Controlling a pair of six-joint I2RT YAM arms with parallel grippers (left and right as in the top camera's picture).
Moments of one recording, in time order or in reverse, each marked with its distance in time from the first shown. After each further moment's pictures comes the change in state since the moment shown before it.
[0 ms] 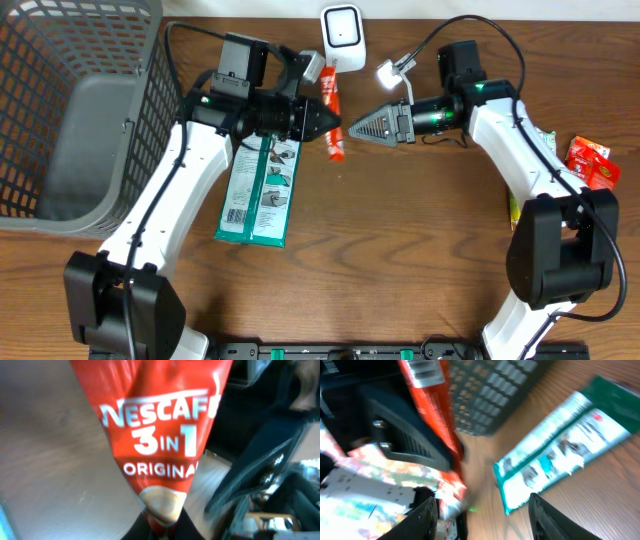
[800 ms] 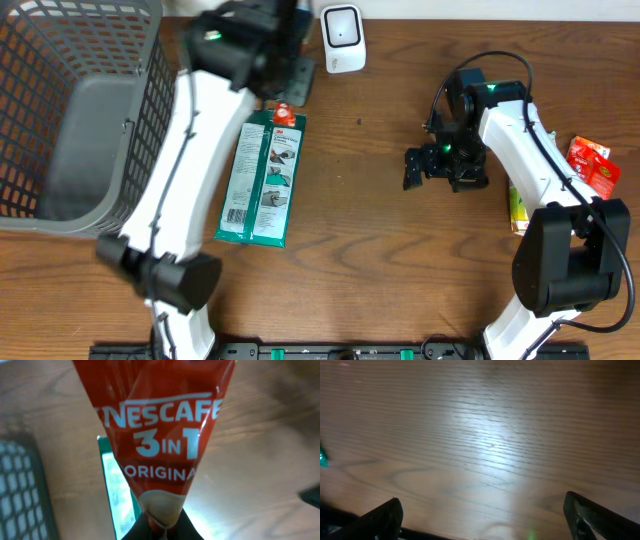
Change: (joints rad) left arm -0.117 0.267 0.770 -0.627 -0.772 0.125; right arm -0.017 -0.041 -0.015 -0.518 1.054 0.274
